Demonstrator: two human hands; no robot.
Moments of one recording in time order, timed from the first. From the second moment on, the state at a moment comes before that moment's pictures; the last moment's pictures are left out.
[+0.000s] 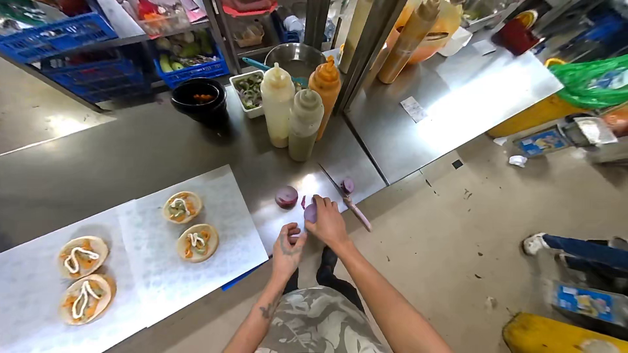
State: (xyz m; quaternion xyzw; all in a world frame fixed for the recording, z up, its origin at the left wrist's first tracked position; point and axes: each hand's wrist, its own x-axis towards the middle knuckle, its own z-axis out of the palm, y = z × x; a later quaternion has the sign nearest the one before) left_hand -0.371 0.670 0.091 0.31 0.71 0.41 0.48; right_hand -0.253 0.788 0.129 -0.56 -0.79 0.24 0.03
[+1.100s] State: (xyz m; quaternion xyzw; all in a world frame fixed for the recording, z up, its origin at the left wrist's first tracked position) left_hand -0.385 0.673 0.130 0.09 0.44 0.49 0.75; right_hand -0.196 0.876 0.120 -0.64 -0.74 0.19 0.08
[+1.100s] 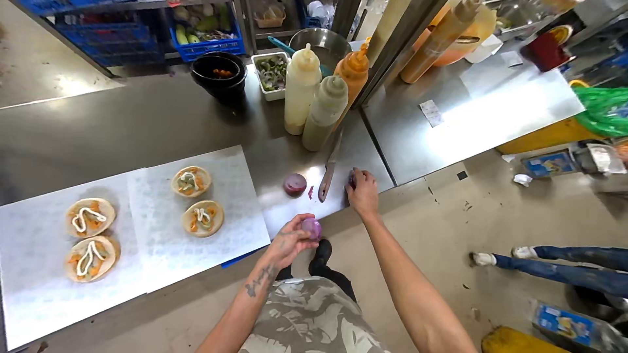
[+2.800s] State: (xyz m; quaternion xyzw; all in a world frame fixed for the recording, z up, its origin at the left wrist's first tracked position) left_hand 0.044 0.655 0.082 0.23 0.49 0.35 0.76; right_hand 0.774 0.542 0.225 -0.96 -0.14 0.09 0.22
